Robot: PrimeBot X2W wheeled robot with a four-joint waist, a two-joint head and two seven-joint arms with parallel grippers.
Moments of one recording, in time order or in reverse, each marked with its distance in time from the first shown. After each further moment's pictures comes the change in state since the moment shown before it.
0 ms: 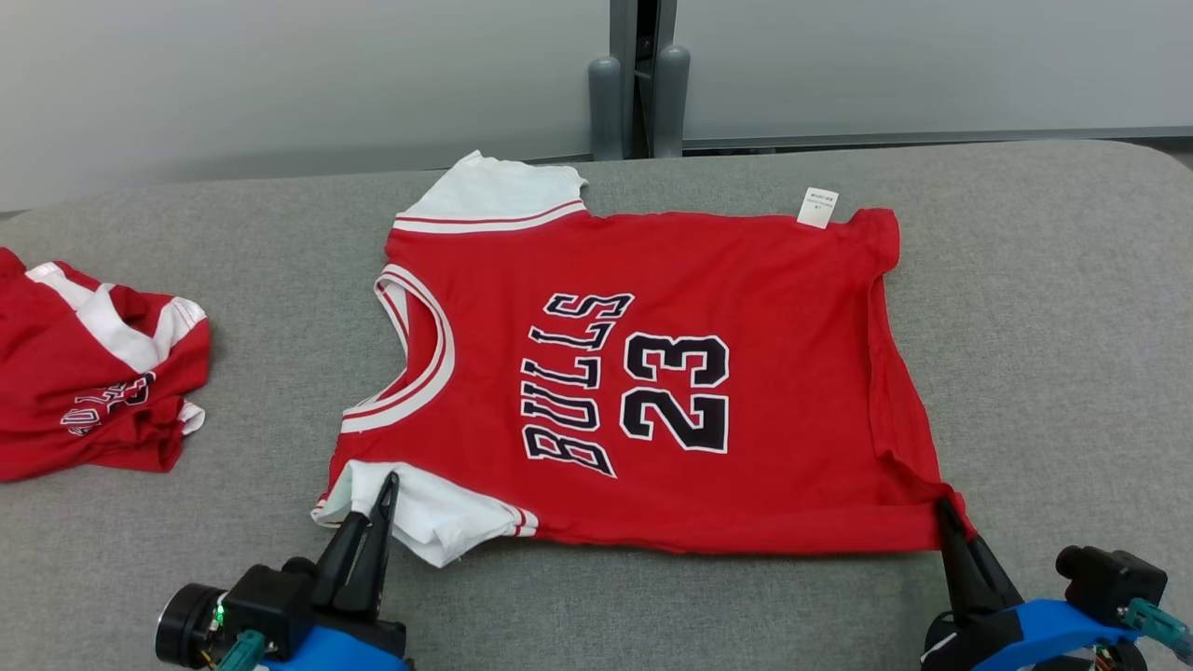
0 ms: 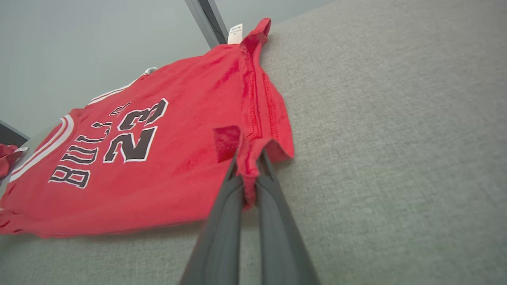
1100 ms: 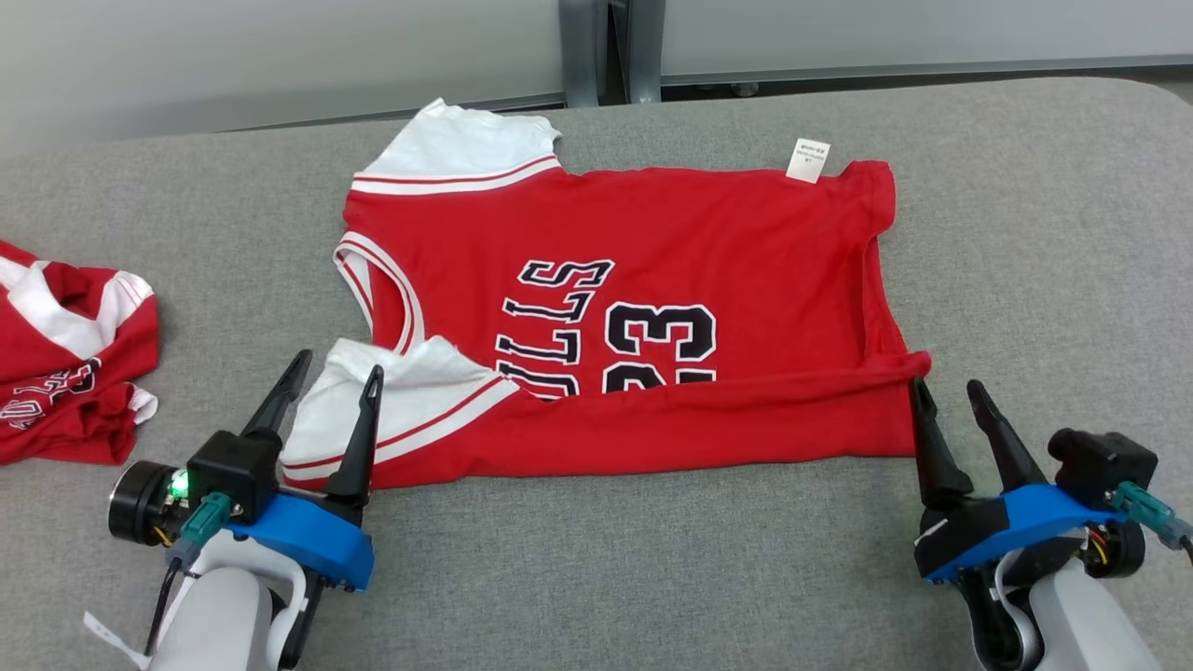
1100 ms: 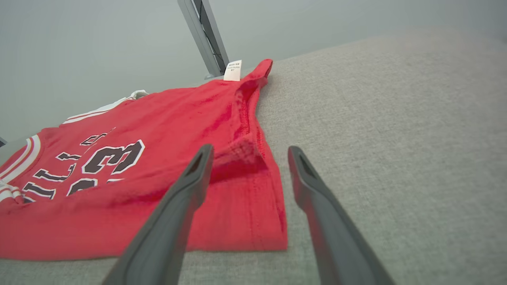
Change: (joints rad) left arm -0.315 0.065 -0.011 0.244 0.009 -0.010 0.000; right arm -0.290 -0.065 0.077 0.205 -0.012 0.000 -0.108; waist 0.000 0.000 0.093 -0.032
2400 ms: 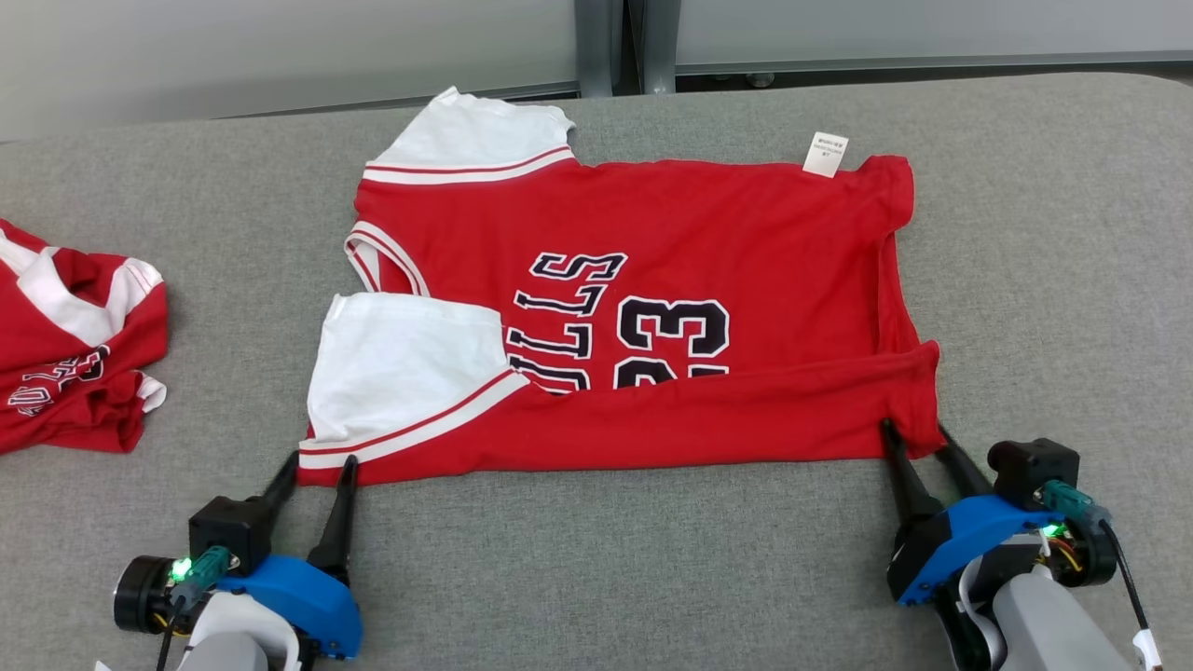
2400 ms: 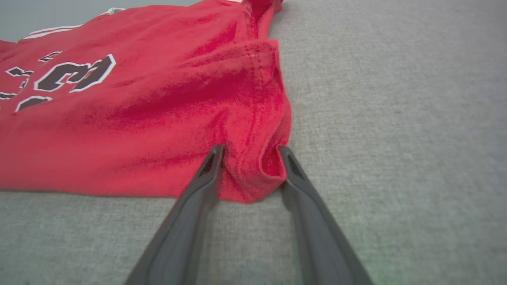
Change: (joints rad) left arm 0.041 -0.022 0.049 0.223 -0.020 0.000 -0.003; right arm -0.070 0.001 0.055 0.240 -0.133 0.000 -0.006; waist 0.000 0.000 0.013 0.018
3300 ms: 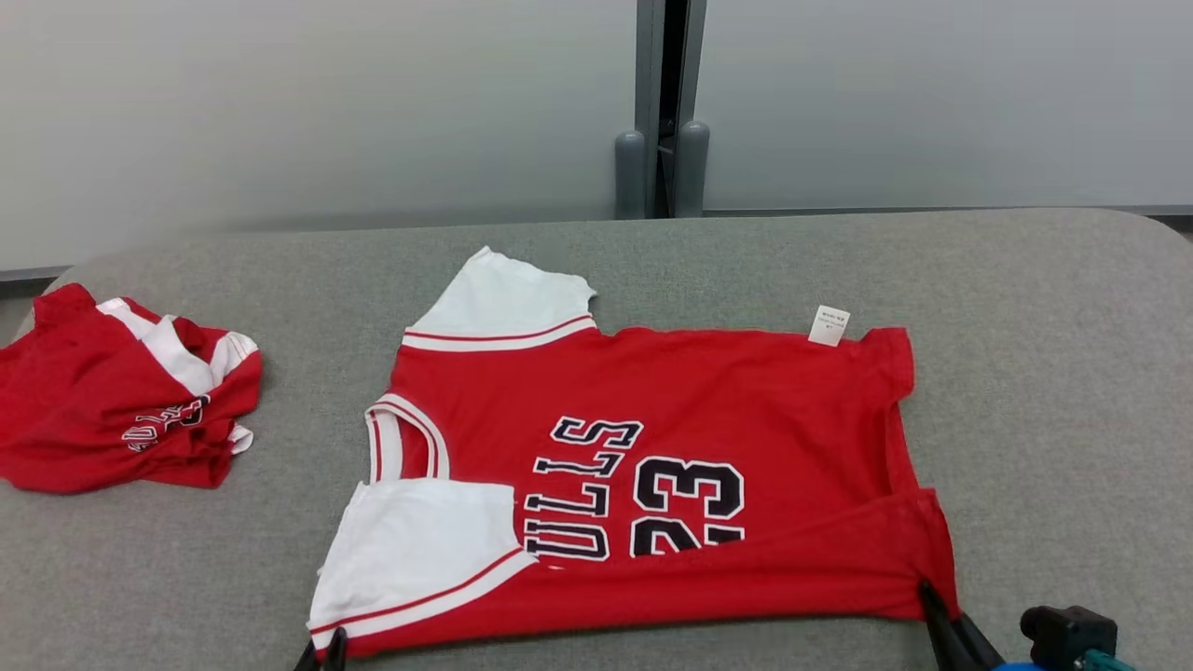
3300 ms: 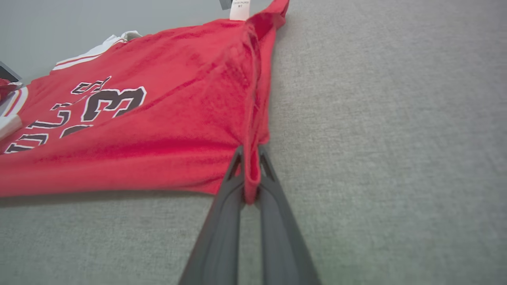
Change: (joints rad) left arm 0.402 -0.048 0.069 -0.284 -0.034 0.002 0.003; right arm 0.343 -0.009 -0.019 -0.217 0.092 0.000 0.028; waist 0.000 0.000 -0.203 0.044
